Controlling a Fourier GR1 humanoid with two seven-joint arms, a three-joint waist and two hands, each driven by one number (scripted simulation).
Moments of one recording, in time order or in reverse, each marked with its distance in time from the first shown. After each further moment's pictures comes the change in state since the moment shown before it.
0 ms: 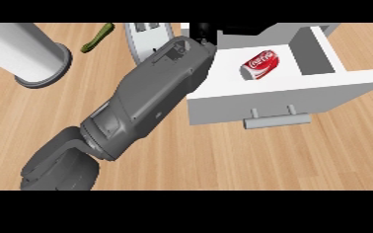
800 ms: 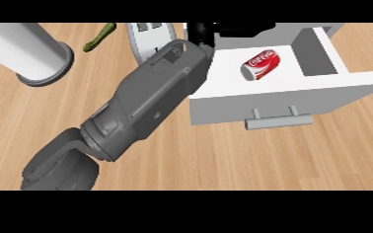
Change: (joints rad) left arm 0.019 0.000 -0.011 0.002 0.107 -0.008 -0.140; right arm -0.058 -0.049 -0.003 -0.058 0.163 0.075 -0.149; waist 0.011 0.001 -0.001
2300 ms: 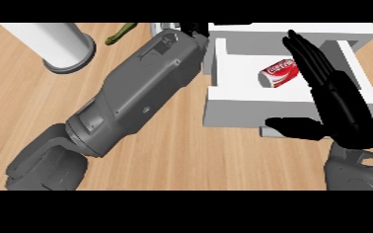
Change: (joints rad) left arm -0.007 0.056 0.022 -0.074 -0.013 0.022 0.046; right arm -0.549 -0.028 0.628 0.465 1.226 -0.283 -0.207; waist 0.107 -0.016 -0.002
